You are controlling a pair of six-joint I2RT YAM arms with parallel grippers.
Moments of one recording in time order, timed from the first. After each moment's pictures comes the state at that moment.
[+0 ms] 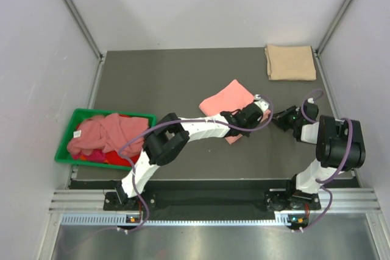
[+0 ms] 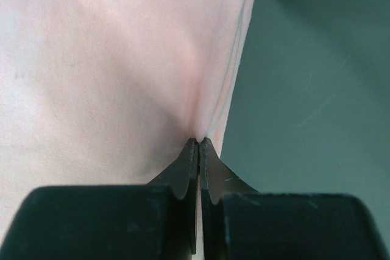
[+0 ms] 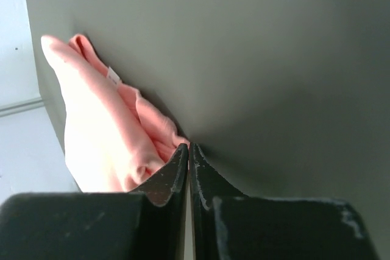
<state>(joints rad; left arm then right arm) -1.06 2.23 1.67 -0.24 -0.23 -0.21 -0.21 1.64 0.48 0.50 -0.43 0.92</state>
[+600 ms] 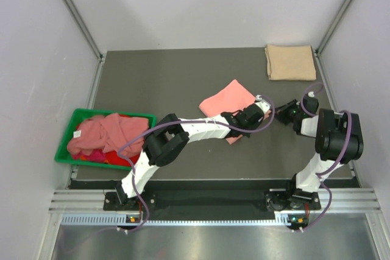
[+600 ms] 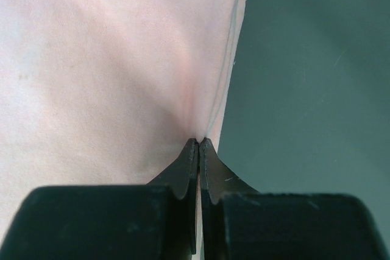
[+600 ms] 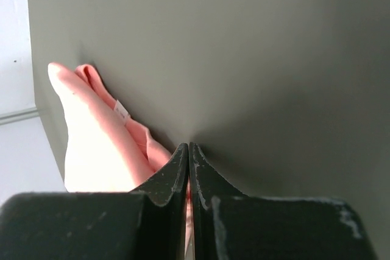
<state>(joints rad) -1.07 2.23 1.67 -0.24 -0.25 -0.19 -0.21 1.73 0.58 0.50 -0.41 0.90</state>
